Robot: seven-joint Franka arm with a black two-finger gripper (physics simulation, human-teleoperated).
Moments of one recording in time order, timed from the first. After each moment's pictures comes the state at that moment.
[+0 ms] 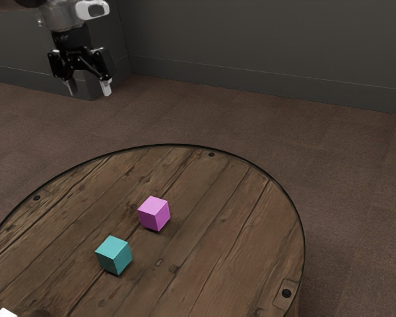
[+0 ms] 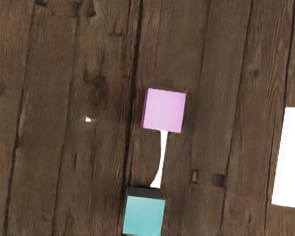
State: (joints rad) arm -0.24 0.06 0.35 -1.38 -0.09 1.42 -0.04
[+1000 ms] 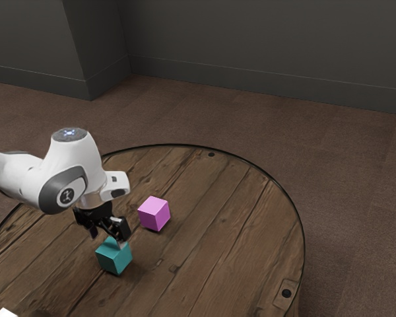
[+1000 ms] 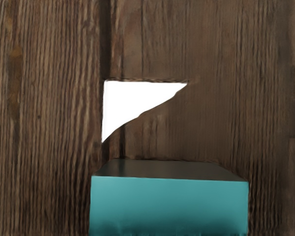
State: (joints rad) arm -0.05 -0.13 0.04 -2.58 0.05 2.48 -0.08
